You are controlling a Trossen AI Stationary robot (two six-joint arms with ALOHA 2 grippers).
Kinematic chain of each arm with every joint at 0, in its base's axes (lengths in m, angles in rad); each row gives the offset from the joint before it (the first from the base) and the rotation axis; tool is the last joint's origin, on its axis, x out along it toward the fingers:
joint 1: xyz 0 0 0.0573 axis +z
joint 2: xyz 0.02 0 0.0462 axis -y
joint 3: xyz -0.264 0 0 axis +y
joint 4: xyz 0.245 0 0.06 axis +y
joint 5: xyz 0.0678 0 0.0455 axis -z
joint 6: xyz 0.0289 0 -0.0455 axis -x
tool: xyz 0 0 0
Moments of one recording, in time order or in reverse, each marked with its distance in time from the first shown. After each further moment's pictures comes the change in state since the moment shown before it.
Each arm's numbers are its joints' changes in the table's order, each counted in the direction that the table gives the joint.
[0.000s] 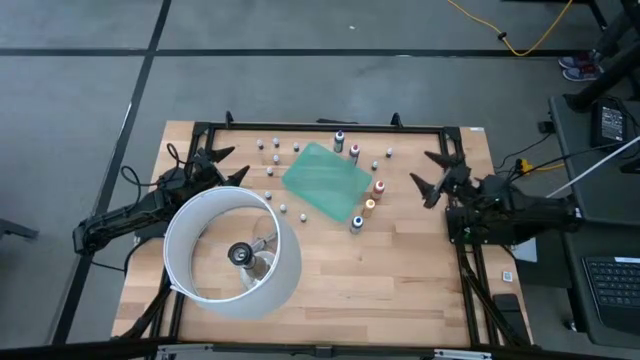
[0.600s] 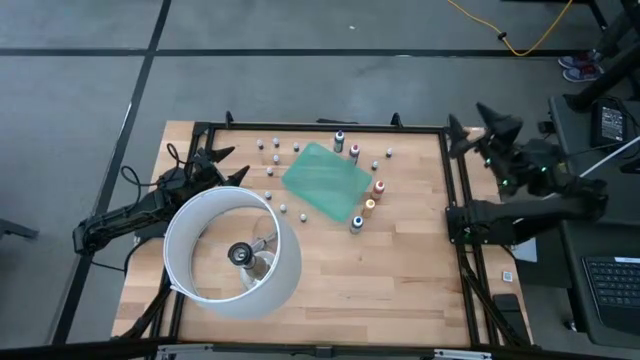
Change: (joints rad) left arm 0.000 0.000 0.000 0.000 0.000 0.000; right arm 0.000 -0.430 -0.676 0.210 0.486 0.051
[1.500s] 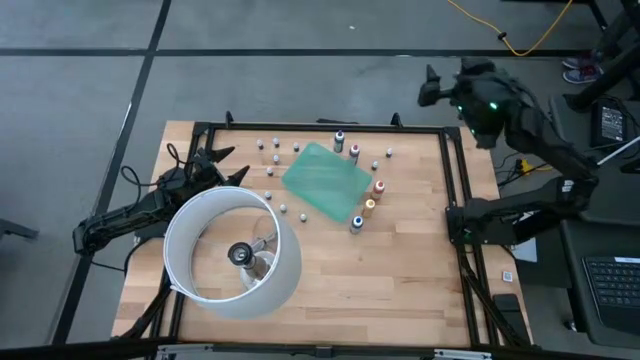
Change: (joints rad) left arm 0.000 0.000 0.000 0.000 0.000 0.000; right arm -0.335 -0.655 -0.747 0.488 -0.162 -0.312
